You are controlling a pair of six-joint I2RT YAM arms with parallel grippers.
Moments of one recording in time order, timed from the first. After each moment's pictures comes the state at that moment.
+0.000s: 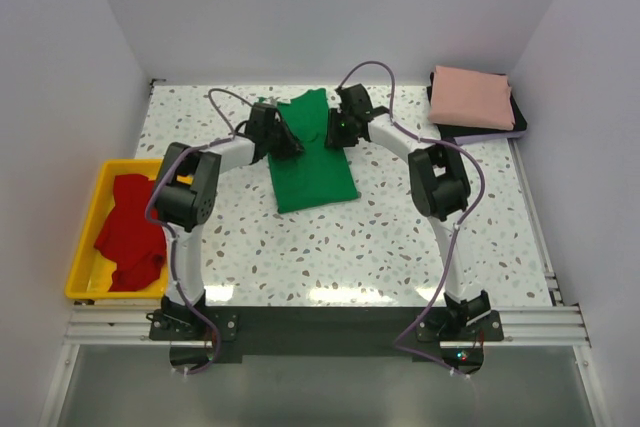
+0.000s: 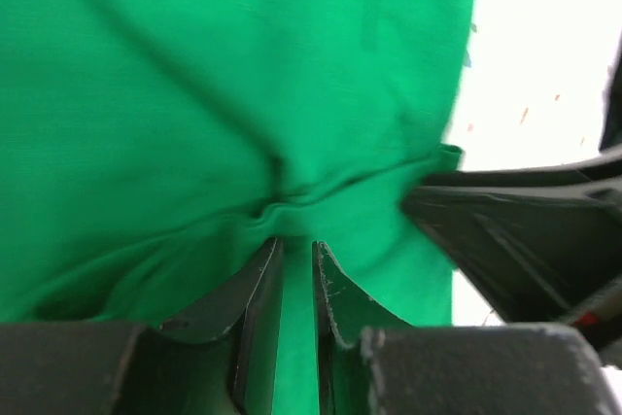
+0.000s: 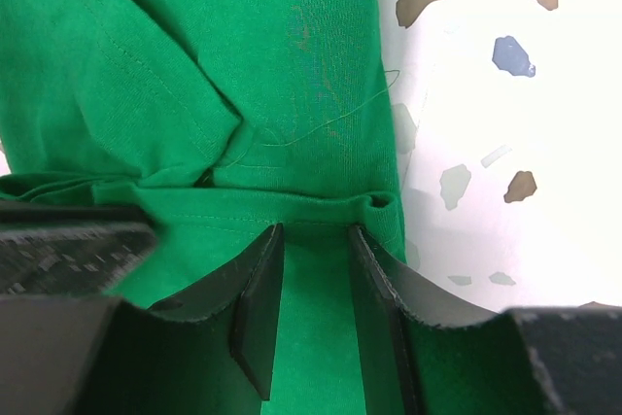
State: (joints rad) left arm -0.33 2.12 1.37 0.01 0.20 -0.78; right arm 0.44 2.36 1.91 -0.42 -0.11 0.42
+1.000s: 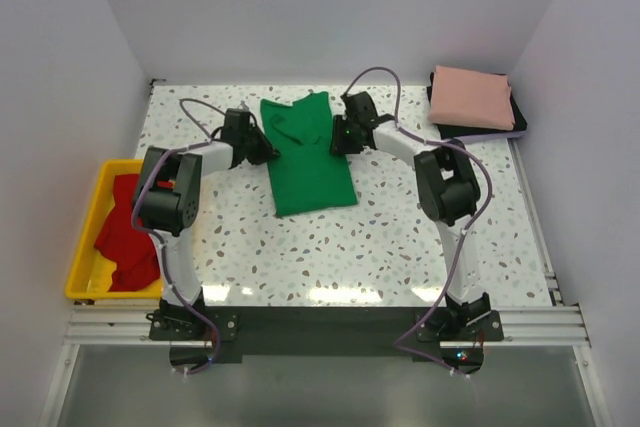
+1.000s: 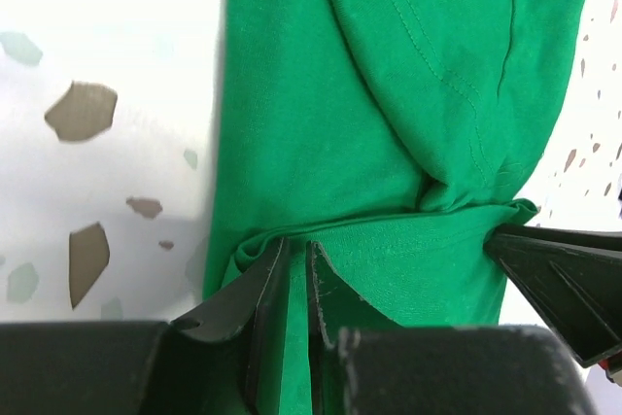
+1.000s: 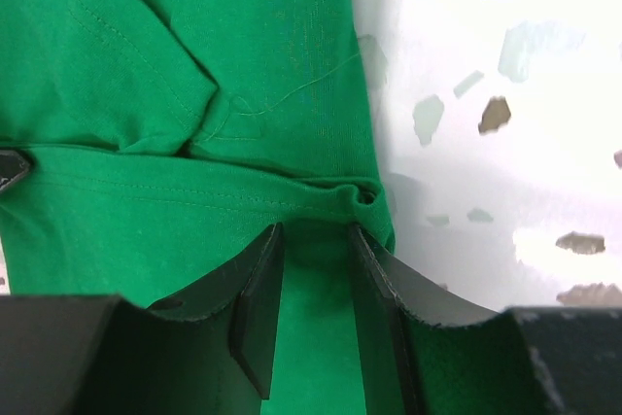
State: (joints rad) left arm -0.19 2.03 1.22 0.02 0.19 -0.78; right arm 0.44 2.27 1.75 -0.35 -0.09 0.43
